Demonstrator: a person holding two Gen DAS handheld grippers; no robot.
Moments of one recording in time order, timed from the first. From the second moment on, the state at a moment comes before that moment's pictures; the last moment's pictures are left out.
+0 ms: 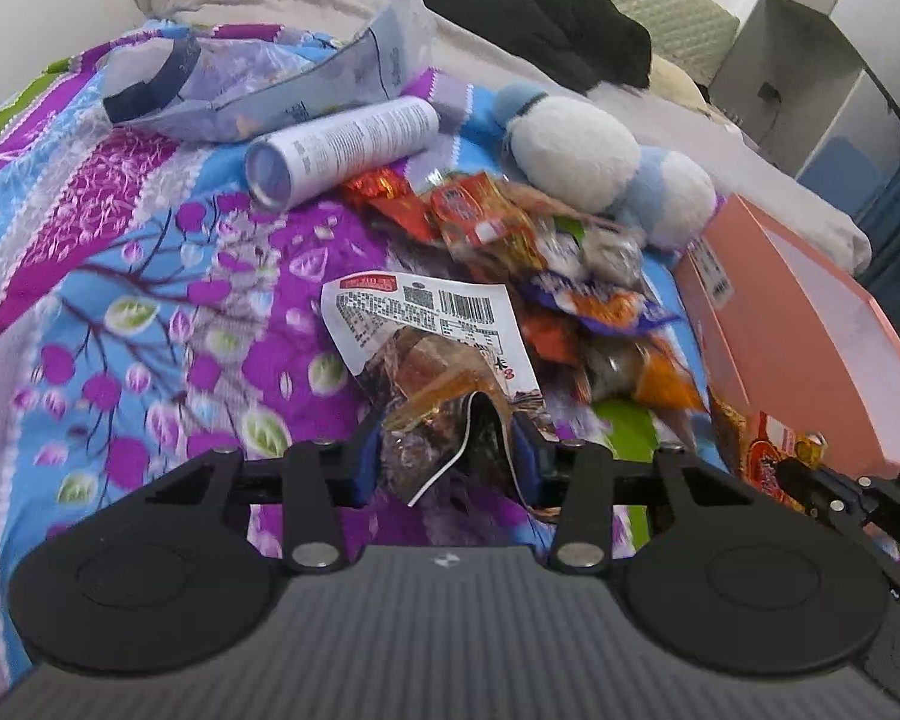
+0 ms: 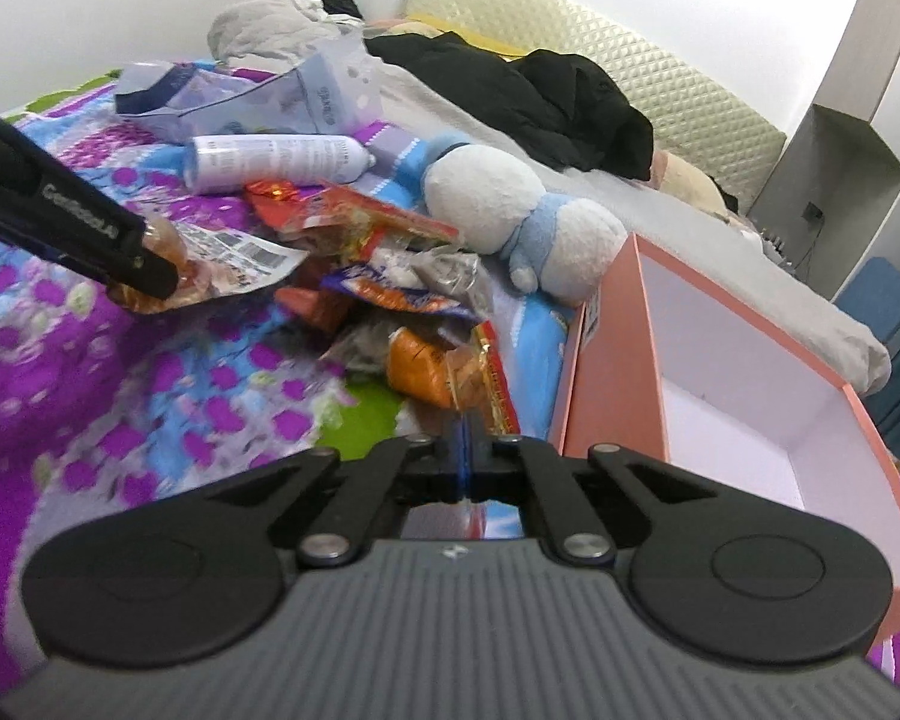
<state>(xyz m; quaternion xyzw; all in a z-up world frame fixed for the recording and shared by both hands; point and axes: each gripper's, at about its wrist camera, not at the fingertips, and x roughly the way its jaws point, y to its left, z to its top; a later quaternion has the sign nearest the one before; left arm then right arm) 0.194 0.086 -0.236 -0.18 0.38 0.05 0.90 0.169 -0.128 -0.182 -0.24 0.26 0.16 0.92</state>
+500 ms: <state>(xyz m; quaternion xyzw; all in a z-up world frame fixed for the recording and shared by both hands) 0.149 0.055 -0.216 -0.16 0.44 0.03 0.88 0.102 -0.148 -0.174 -0.24 0.28 0.18 0.91</state>
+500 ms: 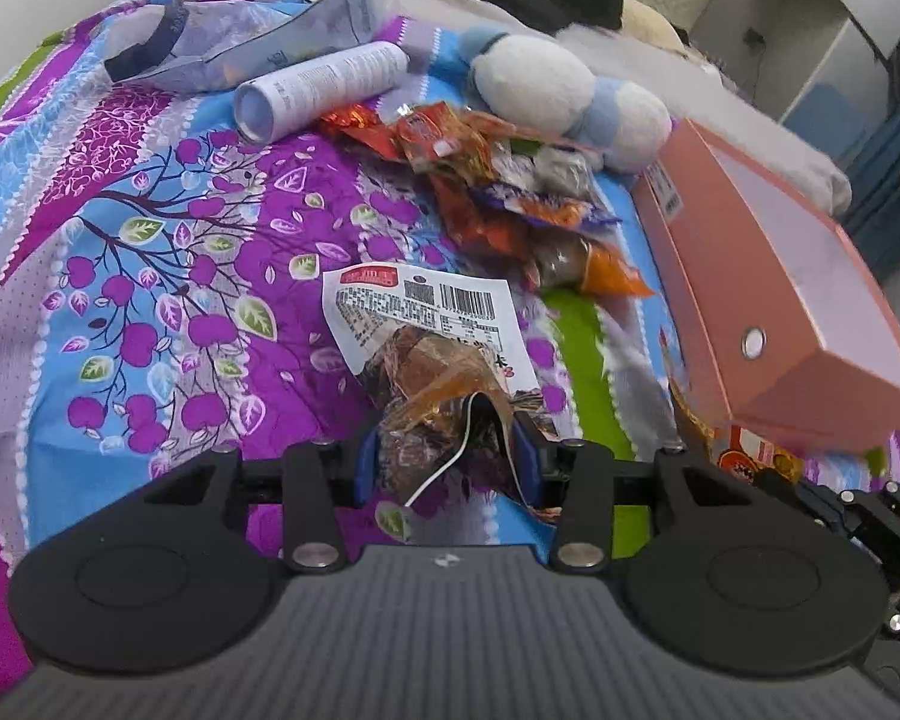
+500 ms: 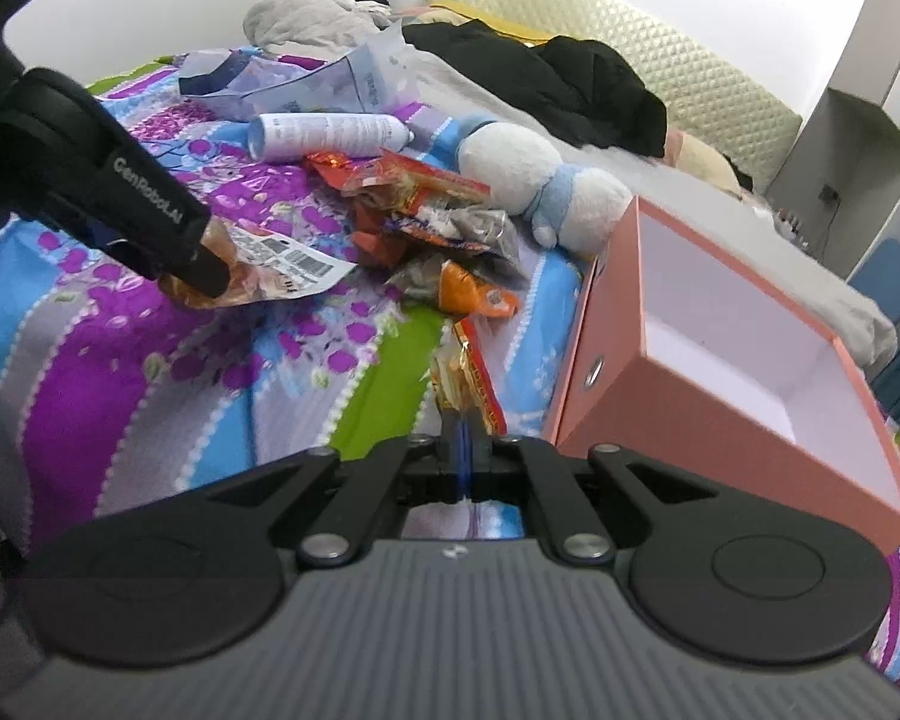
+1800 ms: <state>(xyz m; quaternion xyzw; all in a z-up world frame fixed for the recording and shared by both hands) 0.156 0.059 -0.233 -0.20 0.48 0.02 0.86 0.119 -0.202 -0.201 0.02 0.35 0.17 0.92</state>
